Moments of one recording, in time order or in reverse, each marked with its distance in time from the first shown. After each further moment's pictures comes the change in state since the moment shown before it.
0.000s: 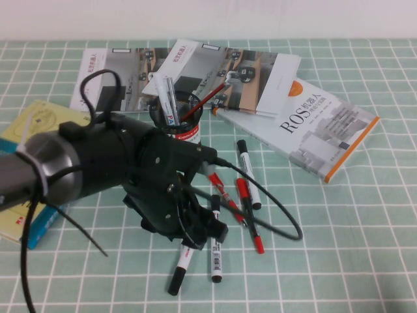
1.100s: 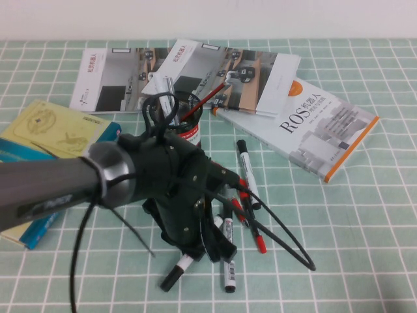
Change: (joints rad) right arm 0.000 0.000 0.000 0.000 0.000 0.000; left arm -0.064 0.145 -0.078 0.116 0.044 -0.002
